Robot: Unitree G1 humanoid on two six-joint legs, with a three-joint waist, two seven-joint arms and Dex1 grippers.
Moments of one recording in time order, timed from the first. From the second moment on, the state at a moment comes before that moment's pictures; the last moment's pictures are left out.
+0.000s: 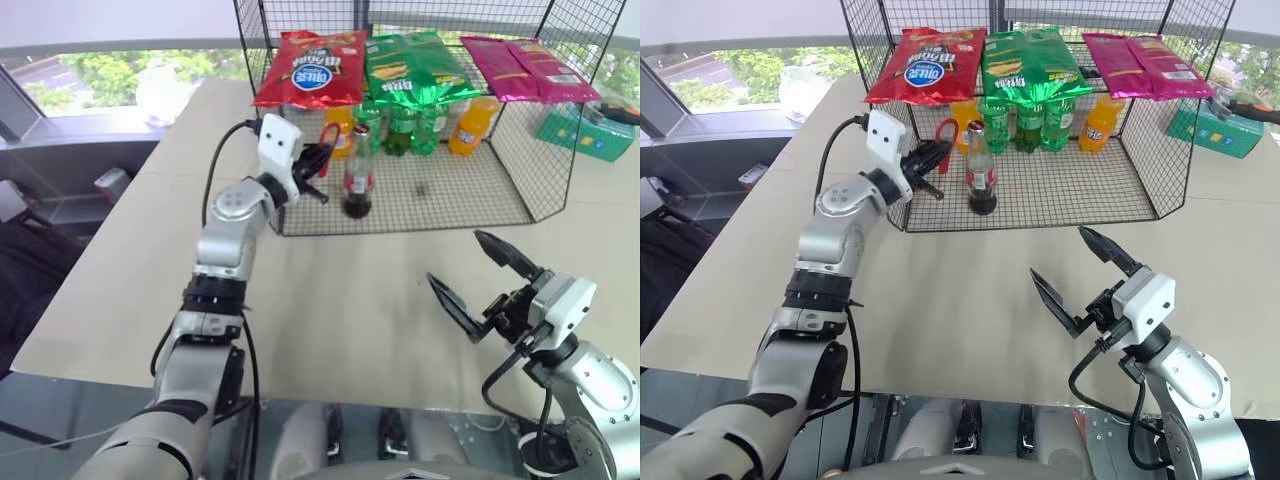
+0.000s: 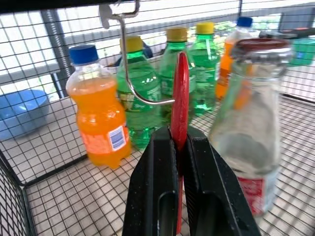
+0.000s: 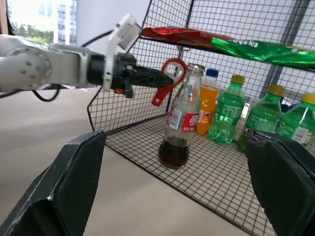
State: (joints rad) left arm -0.77 0.34 0.02 0.30 -0.20 0.24 -0.59; right arm 0.25 -0.41 -0.04 -0.65 0.36 -0.05 0.56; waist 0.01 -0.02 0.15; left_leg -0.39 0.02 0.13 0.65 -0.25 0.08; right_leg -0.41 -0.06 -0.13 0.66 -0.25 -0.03
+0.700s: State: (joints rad) left arm -0.60 0.43 0.12 0.07 -0.51 0.44 -0.83; right arm 0.15 -0.44 -0.03 -0.67 0.38 0.18 0.50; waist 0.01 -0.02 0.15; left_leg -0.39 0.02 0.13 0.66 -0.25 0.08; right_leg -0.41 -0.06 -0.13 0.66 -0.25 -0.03
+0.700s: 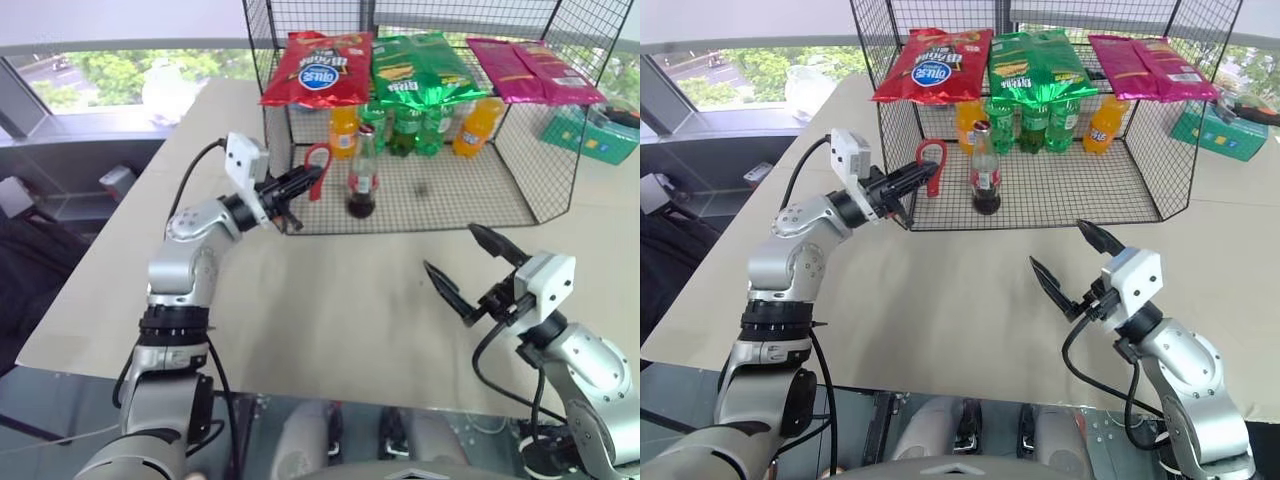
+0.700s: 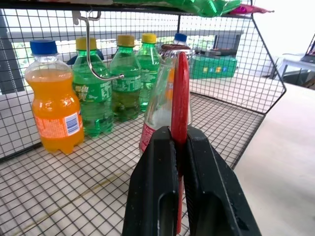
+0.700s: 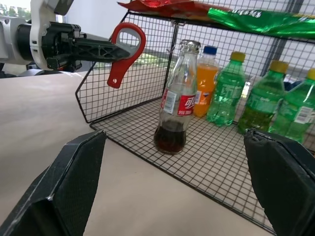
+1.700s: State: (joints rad) left arm -0.40 0.32 0.18 -0.32 -1.34 0.95 -0.60; right arm -0.32 -0.46 0.03 -0.60 1.32 0.82 0.34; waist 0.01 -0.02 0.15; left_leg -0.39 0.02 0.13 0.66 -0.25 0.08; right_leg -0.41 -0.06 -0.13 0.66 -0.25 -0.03
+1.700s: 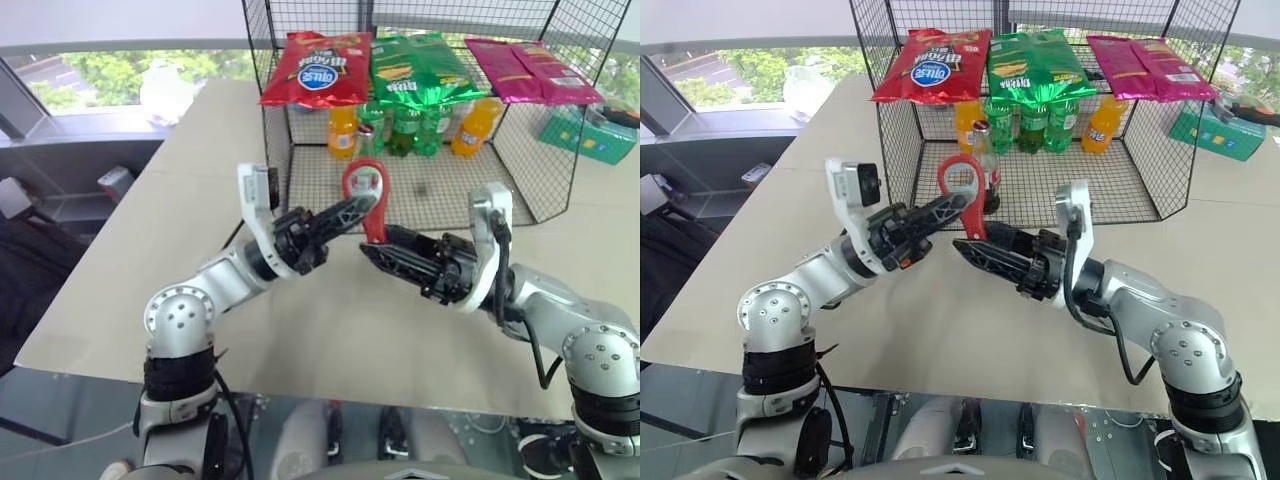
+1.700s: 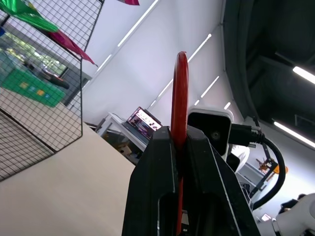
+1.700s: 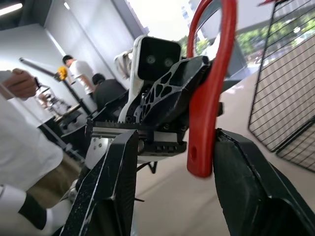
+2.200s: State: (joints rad) left arm -0.37 0.34 0.14 -0.35 -1.30 0.90 -0.69; right arm -0.34 -0.45 0.03 -0.57 1.33 0.83 0.37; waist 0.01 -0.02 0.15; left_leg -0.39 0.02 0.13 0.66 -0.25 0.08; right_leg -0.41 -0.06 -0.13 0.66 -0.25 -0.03
